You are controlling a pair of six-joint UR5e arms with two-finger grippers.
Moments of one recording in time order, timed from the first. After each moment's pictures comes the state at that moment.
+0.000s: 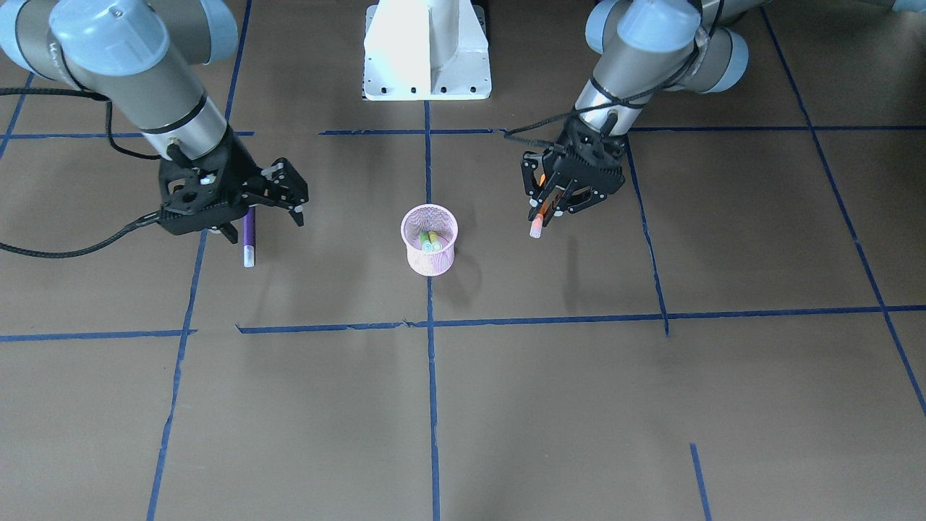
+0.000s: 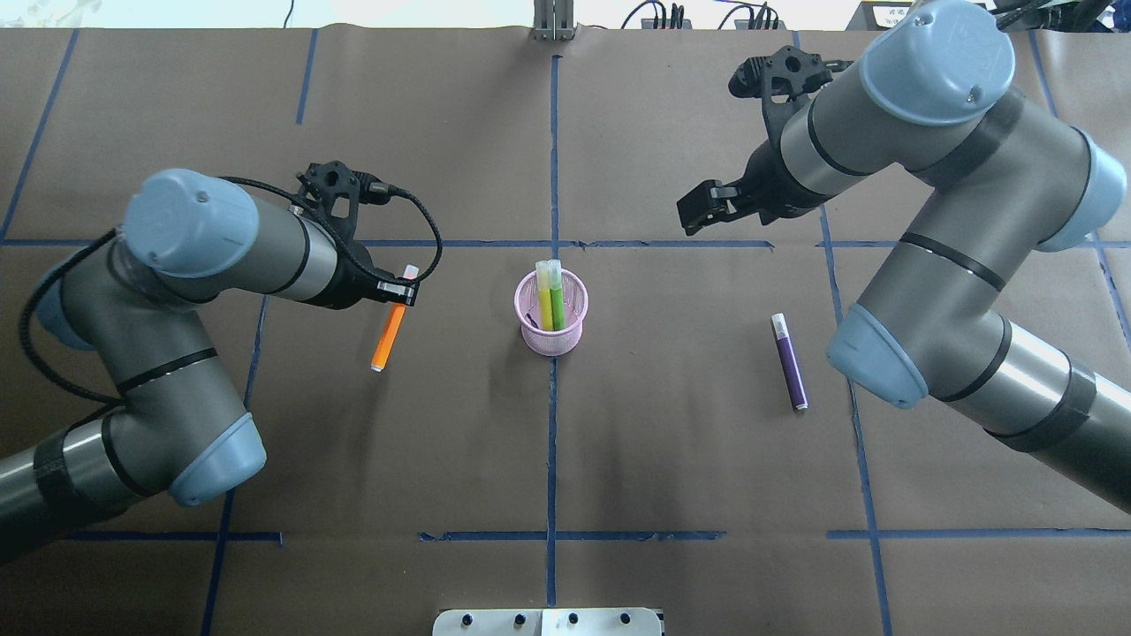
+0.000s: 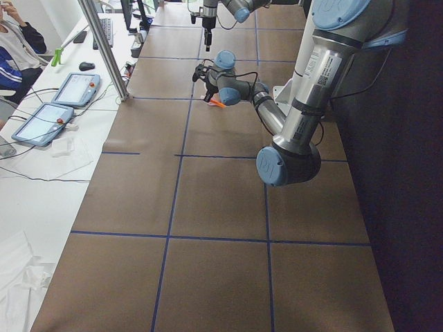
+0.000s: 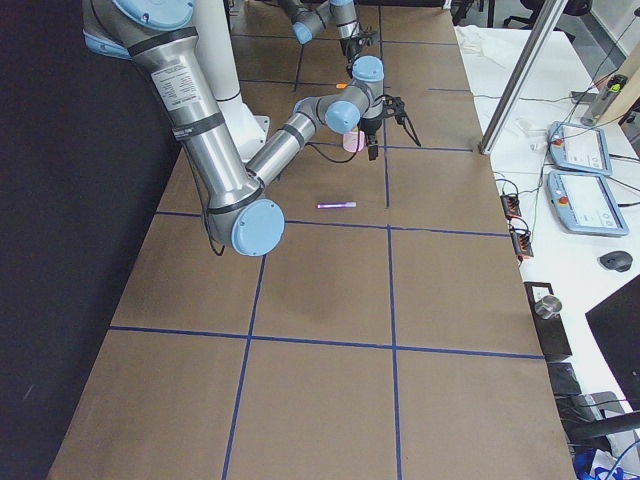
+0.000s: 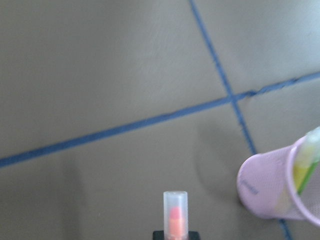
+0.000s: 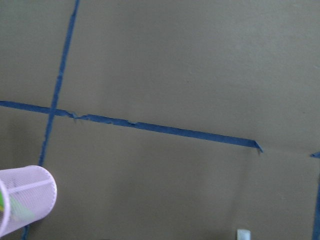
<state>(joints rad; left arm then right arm) -0.65 -1.99 -1.88 -2.09 -1.82 -0.95 0.83 -1.13 1.86 -1.50 2.10 0.88</state>
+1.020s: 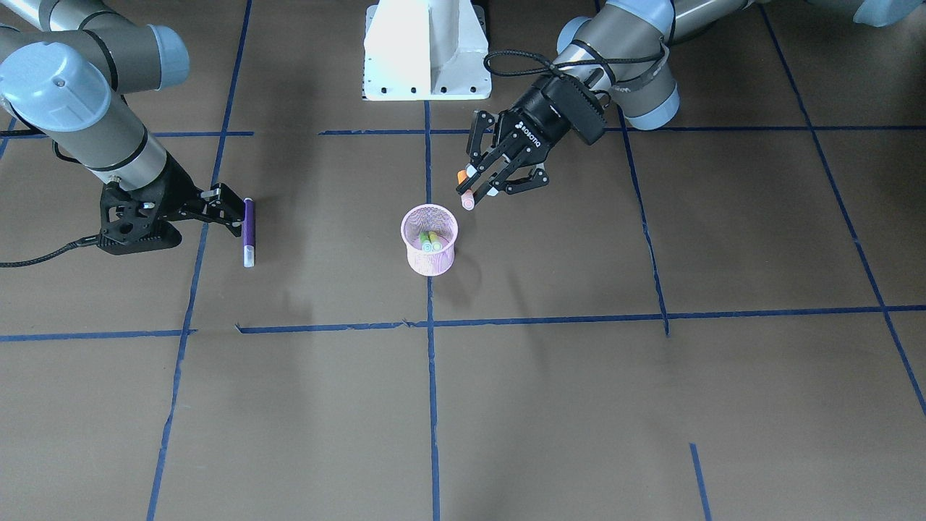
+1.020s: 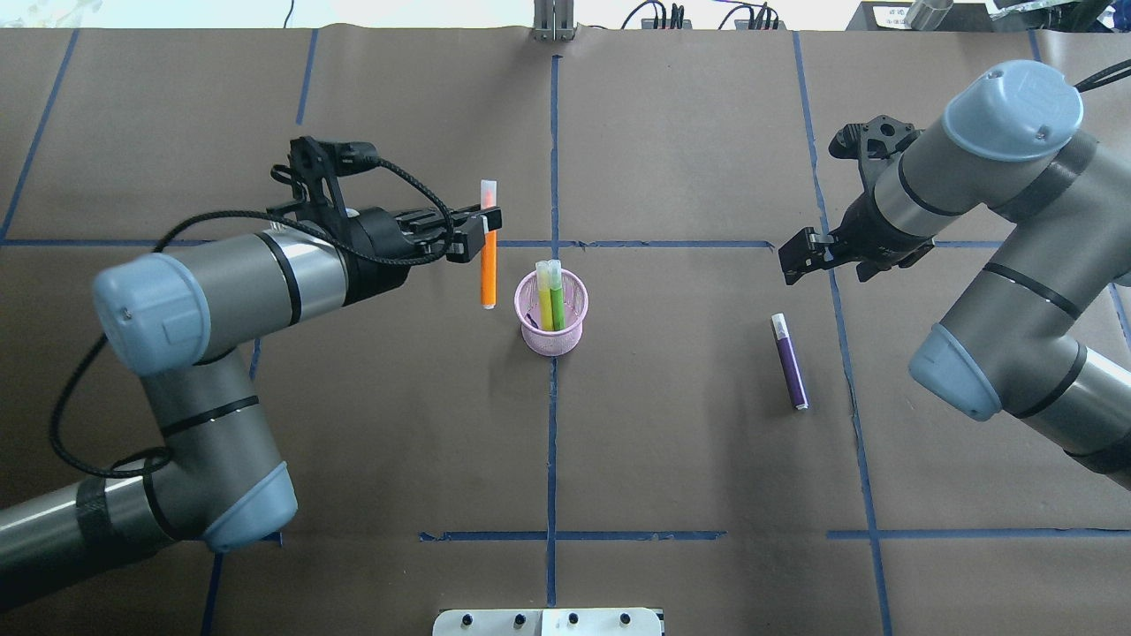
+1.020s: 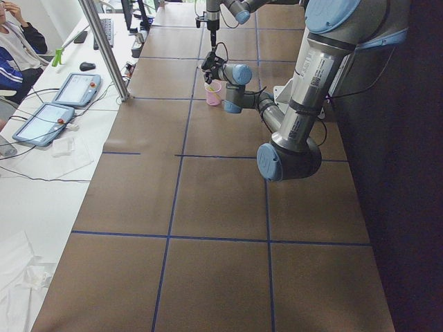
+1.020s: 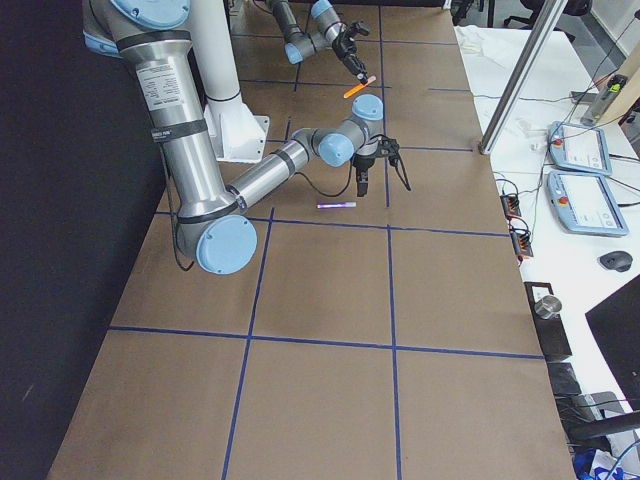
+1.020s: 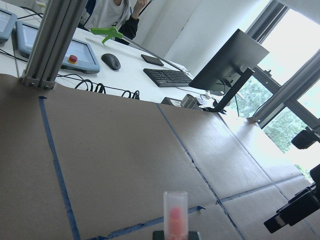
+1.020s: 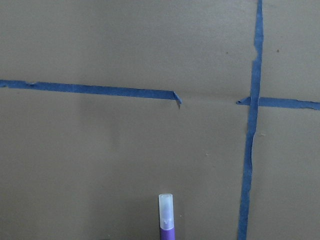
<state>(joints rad) -0.51 -2.03 -1.68 -2.82 -1.45 -1.07 0.84 -1.27 1.84 -1.47 2.14 0.87</state>
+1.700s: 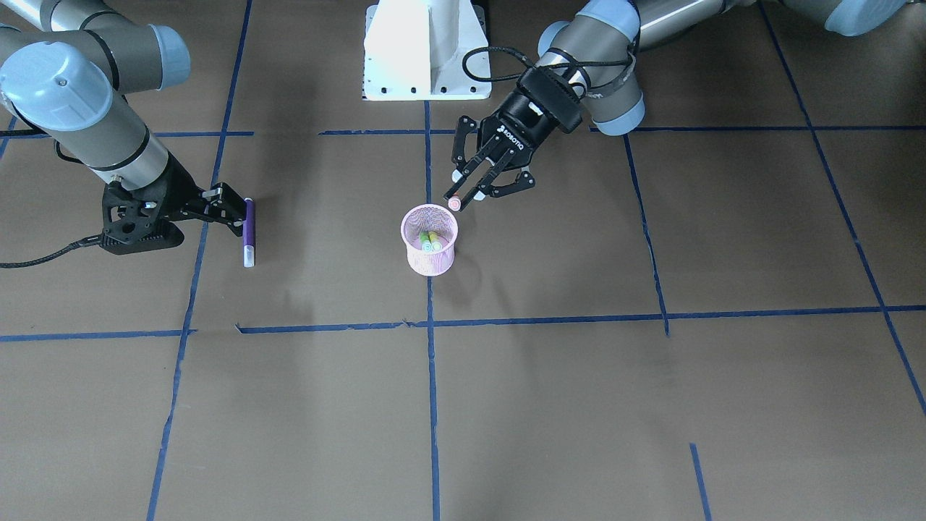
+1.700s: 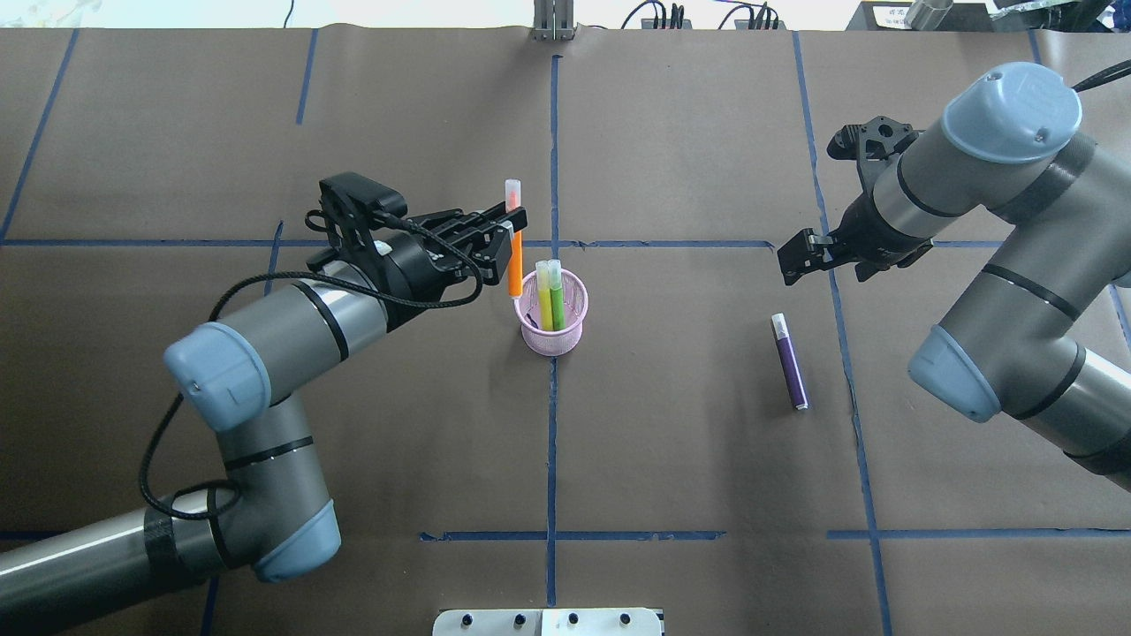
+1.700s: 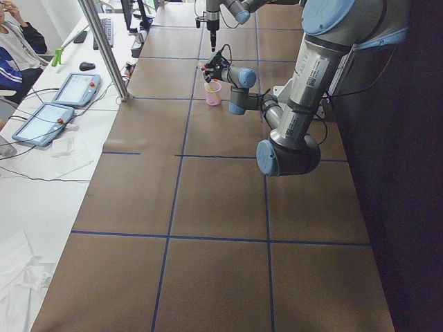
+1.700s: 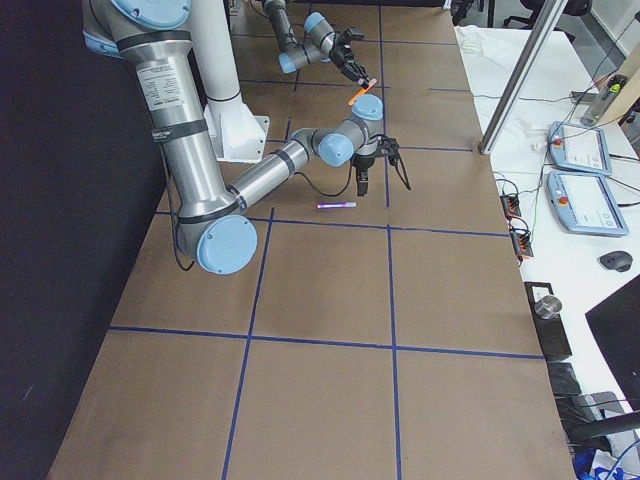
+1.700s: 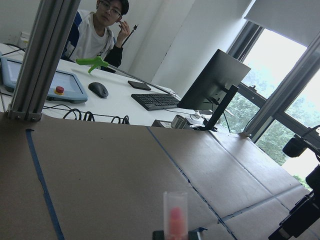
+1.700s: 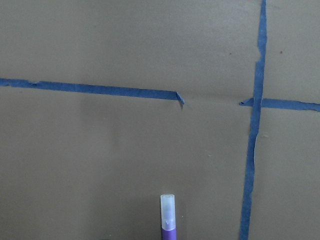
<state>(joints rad) -0.42 -2.08 -1.61 -2.87 -1.21 -0.88 0.84 -1.27 1.84 -1.47 2.14 0.87</state>
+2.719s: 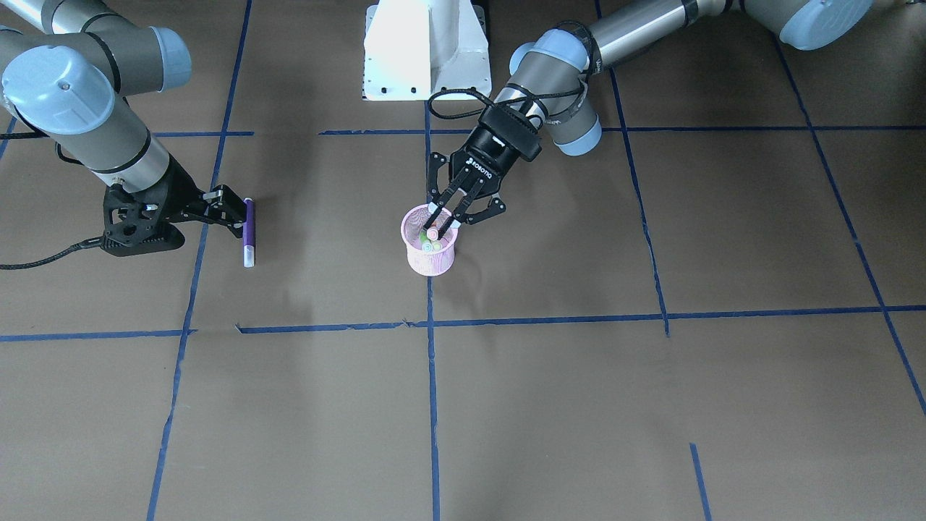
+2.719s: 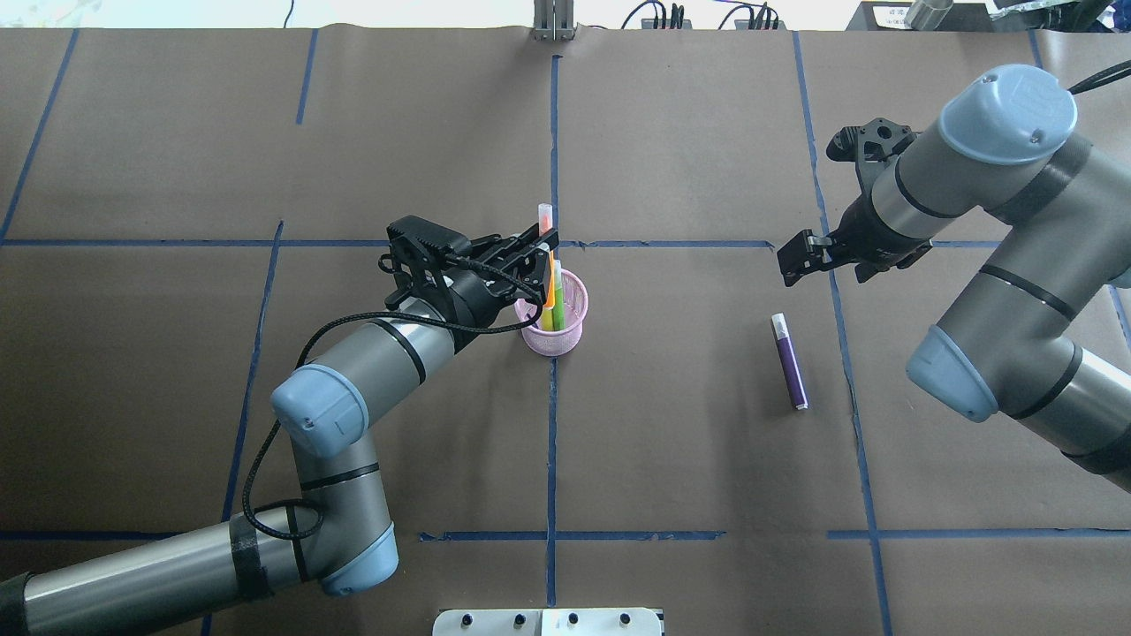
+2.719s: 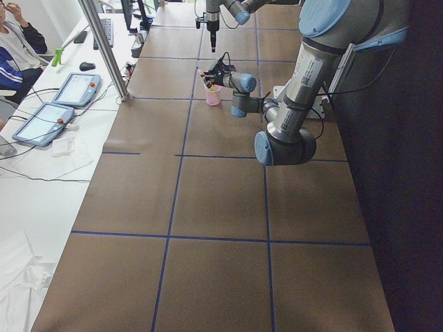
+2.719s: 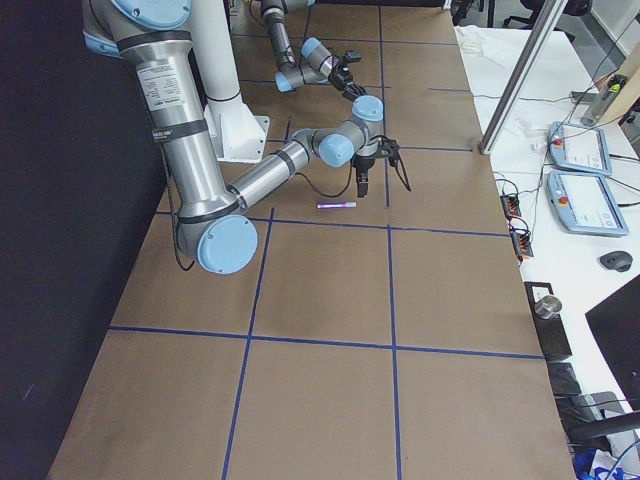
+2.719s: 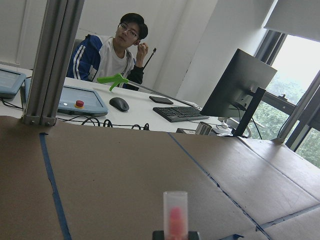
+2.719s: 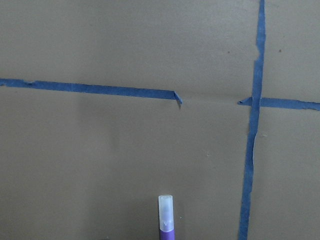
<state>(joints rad) -0.37 -2.17 -1.40 -2.95 -1.11 -0.87 0.84 -1.27 1.83 -1.47 2.14 0.87</state>
